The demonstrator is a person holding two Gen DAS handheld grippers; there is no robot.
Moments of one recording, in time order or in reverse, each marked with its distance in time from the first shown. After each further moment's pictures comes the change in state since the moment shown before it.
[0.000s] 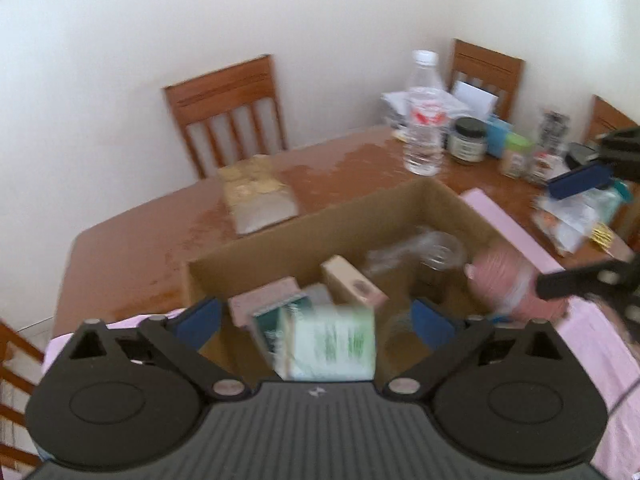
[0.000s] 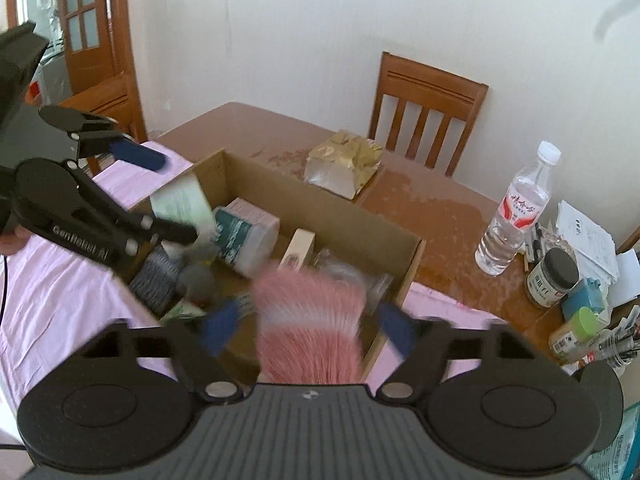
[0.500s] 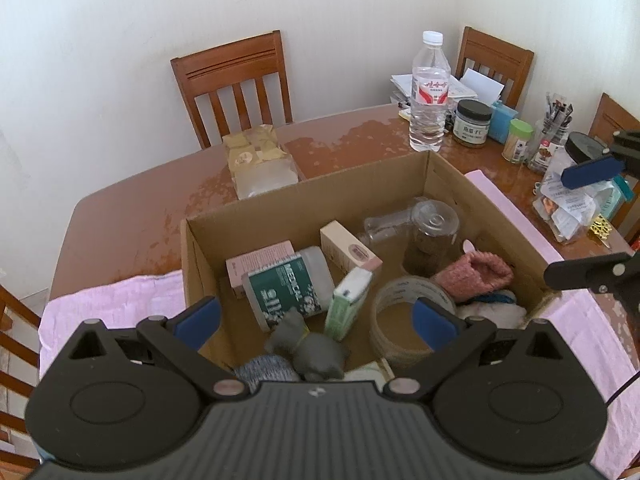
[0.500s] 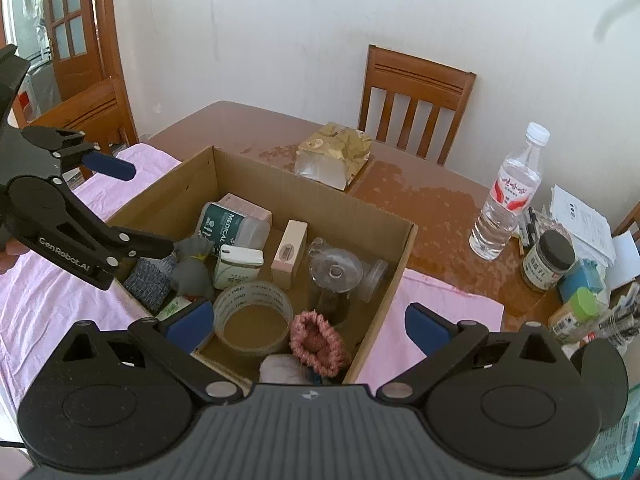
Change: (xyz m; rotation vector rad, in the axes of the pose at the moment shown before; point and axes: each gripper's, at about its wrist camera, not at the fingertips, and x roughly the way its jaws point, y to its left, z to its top) left arm -0.012 -0.006 -0.020 -0.038 0.066 -0.012; right arm -0.001 -0.002 -0.015 0.043 0.012 -0.011
